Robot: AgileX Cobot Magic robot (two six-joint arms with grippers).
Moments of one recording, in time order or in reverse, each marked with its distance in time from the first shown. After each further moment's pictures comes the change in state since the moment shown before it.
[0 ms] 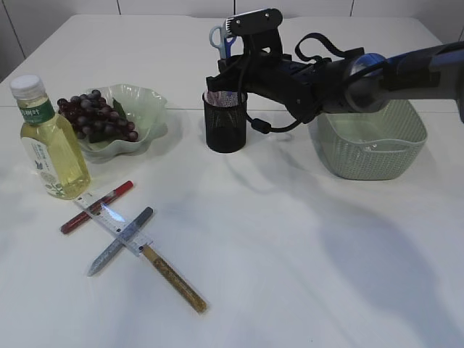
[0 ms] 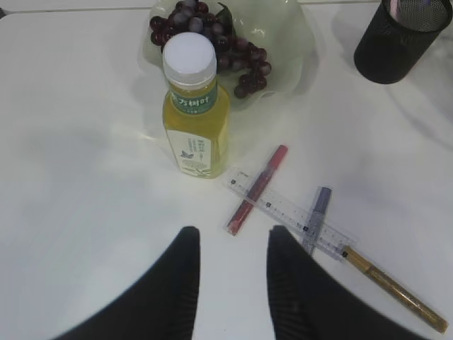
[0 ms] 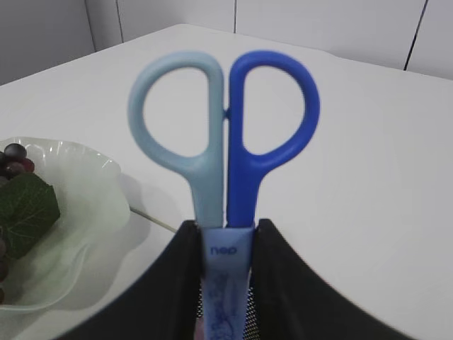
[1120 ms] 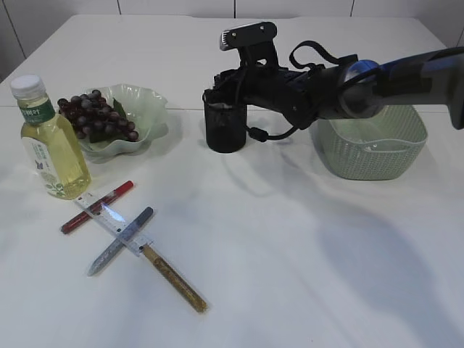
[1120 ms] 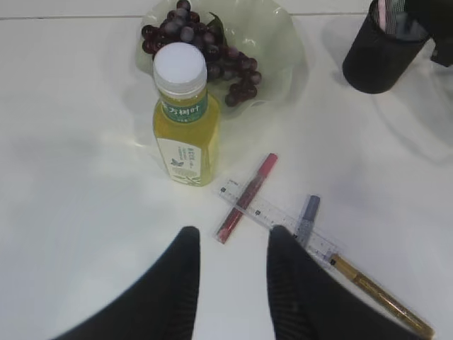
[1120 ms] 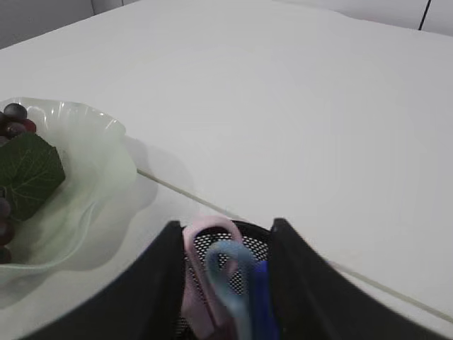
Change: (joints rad) left arm 0.000 0.000 0.000 -0.021 -0.024 0.000; right arm 0.008 0.019 0.000 -0.029 0.058 0.043
